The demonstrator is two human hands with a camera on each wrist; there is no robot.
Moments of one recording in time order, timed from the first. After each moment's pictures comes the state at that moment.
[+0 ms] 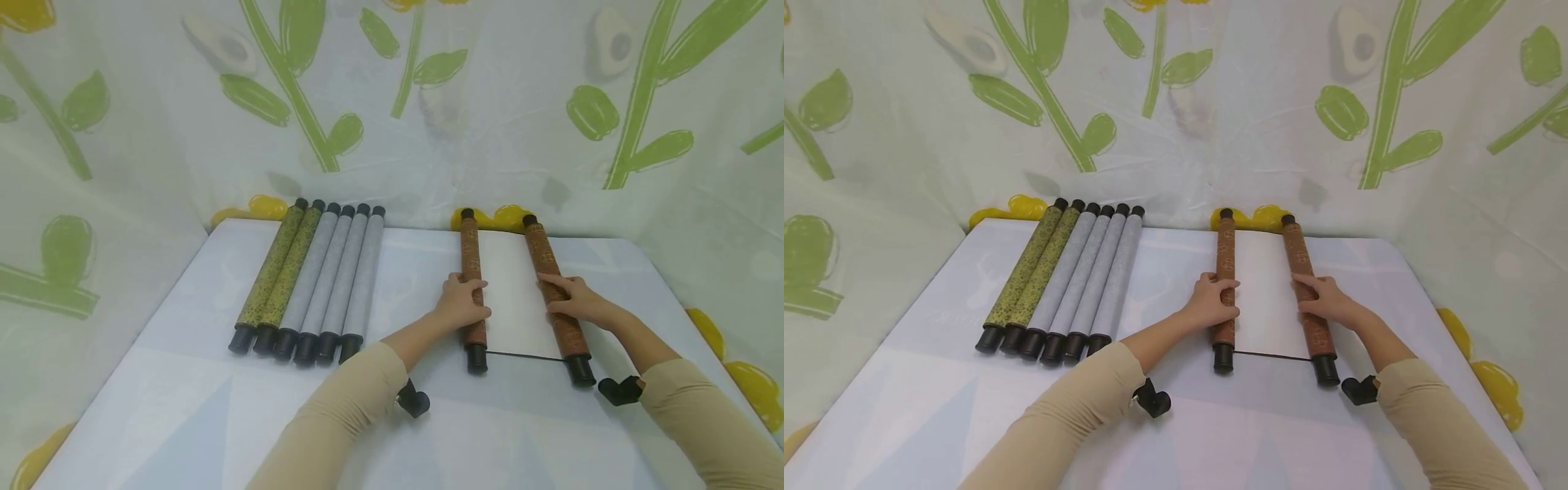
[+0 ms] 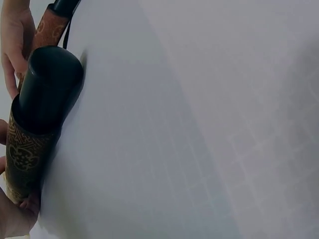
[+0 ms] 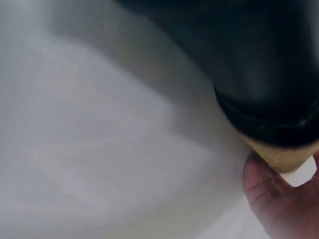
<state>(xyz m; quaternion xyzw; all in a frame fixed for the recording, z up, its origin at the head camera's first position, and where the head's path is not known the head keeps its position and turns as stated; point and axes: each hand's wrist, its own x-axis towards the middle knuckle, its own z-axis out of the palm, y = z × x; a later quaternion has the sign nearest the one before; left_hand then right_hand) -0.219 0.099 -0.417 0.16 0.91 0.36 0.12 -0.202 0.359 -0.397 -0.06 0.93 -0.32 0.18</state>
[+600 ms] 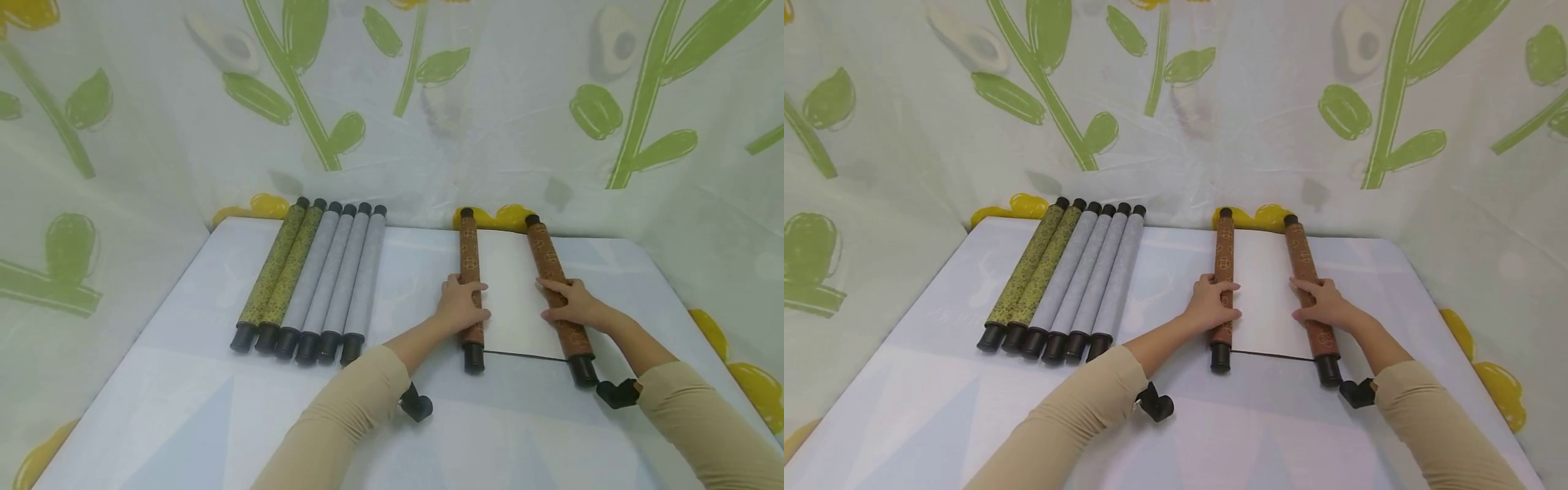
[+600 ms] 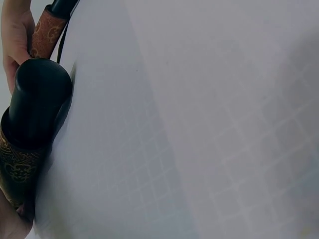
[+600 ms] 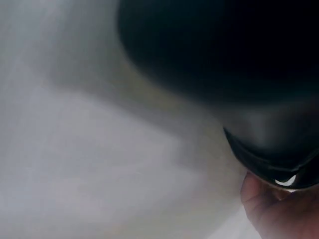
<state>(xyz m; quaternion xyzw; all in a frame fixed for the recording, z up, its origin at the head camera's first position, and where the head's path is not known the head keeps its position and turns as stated) -0.216 0.098 -0.423 0.15 0.91 0.36 0.11 -0.203 0.357 -0.406 -0.04 0.93 -0.30 0.19</state>
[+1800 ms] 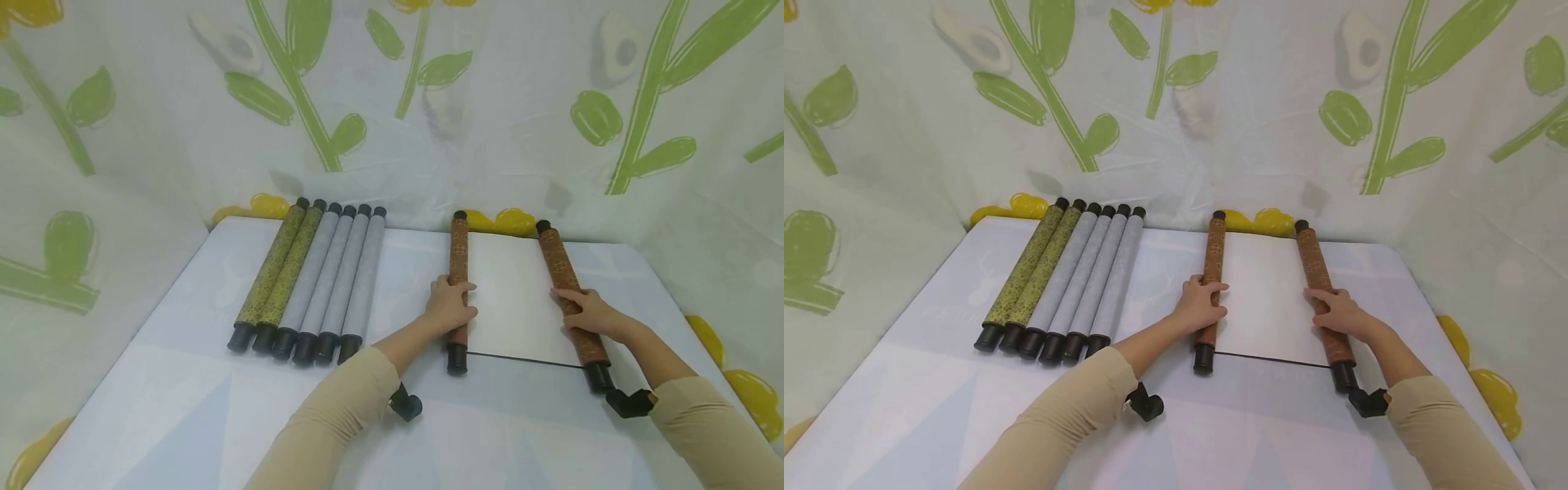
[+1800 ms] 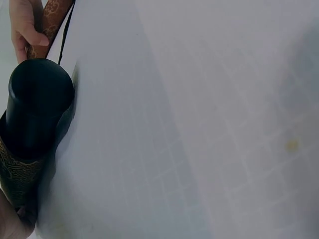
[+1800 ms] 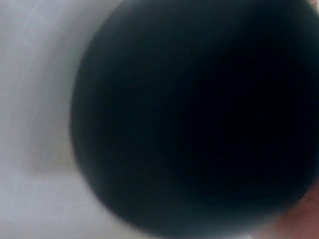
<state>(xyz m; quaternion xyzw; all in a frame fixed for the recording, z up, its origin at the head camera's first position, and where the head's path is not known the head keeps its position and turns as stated) -0.222 0.085 -0.424 0.14 0.93 0.33 0.10 -0.192 0.373 -0.397 -0.01 0.94 -0.26 0.22</state>
